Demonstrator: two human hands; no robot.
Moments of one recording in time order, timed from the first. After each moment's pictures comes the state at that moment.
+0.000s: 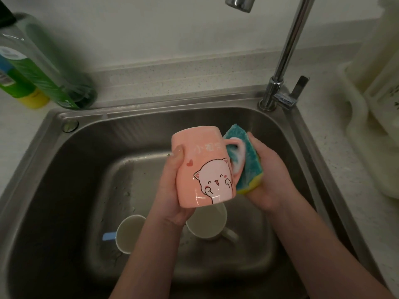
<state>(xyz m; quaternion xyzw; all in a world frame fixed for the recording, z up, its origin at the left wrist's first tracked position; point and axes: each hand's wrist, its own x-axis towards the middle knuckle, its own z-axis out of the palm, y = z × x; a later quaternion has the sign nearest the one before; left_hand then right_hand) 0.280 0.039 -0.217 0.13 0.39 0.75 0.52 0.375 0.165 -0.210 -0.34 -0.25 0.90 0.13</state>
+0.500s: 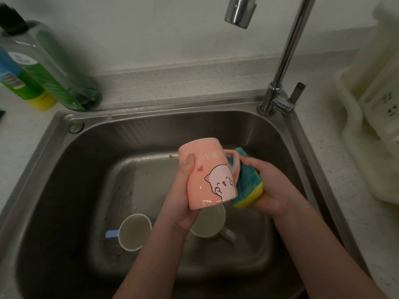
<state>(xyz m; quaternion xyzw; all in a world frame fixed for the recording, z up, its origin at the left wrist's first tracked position) 0.289 0.043 -0.229 0.01 0.46 0.73 0.51 0.389 0.173 -0.222 -0.38 -0.23 0.89 0.04</state>
